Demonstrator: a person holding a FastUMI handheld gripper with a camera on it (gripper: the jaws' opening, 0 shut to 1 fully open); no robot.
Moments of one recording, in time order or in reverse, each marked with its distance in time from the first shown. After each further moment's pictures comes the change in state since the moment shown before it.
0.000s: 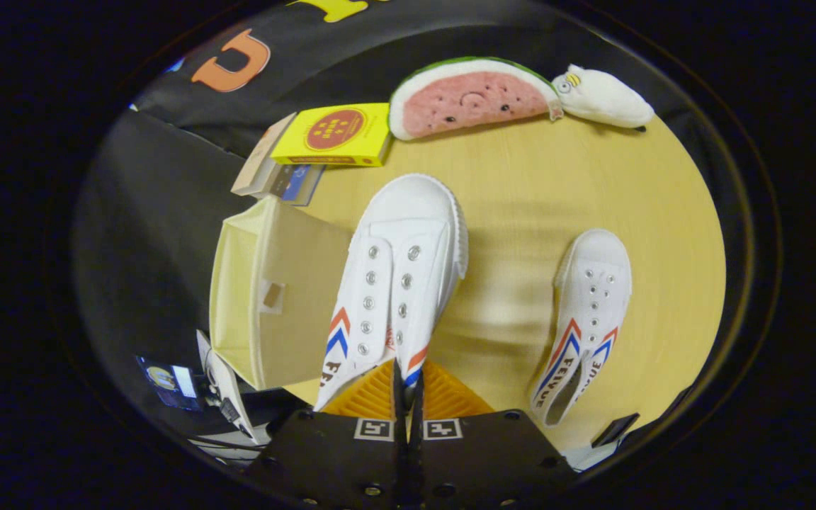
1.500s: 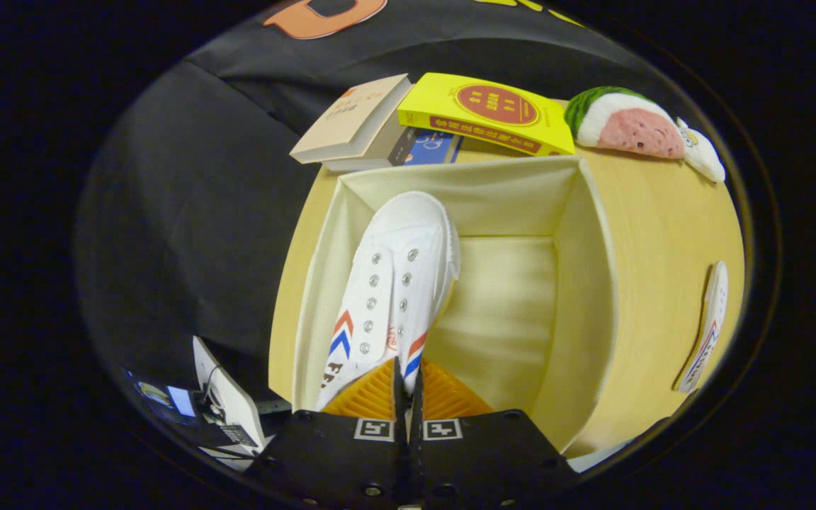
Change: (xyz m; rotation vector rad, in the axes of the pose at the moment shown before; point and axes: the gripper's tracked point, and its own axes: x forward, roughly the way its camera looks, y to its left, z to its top) arm 0.168 0.241 0.007 -0.070 -0.006 -0.064
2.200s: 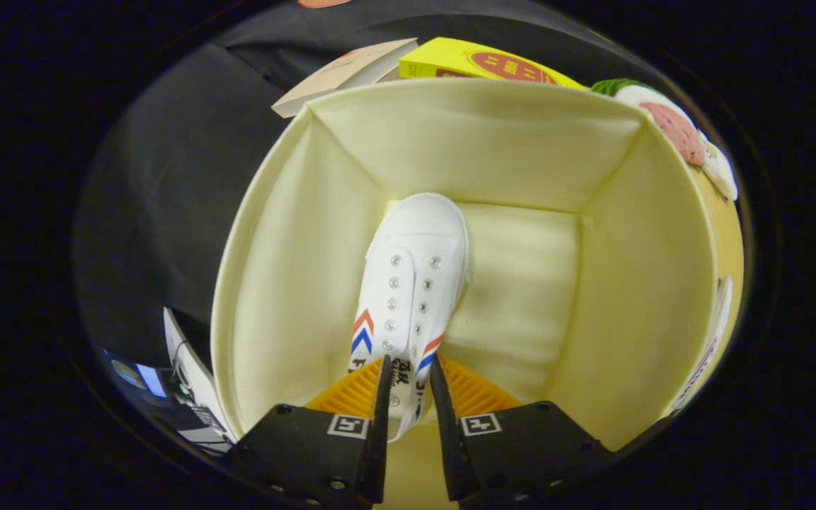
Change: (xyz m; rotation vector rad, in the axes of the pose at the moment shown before) arm 0.028 -0.016 -0.009 -0.070 0.053 -0.022
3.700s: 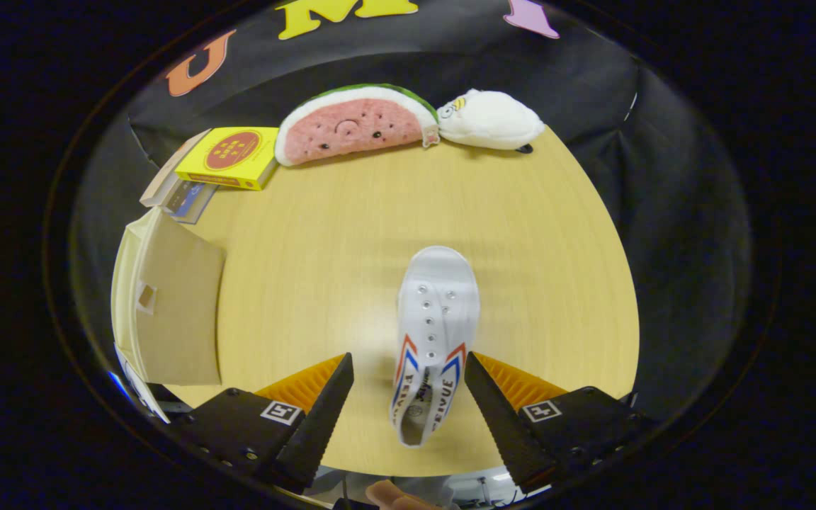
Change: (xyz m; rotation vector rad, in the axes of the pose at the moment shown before) arm -0.162 -0.423 -0.081 0.239 -0.167 -0.368
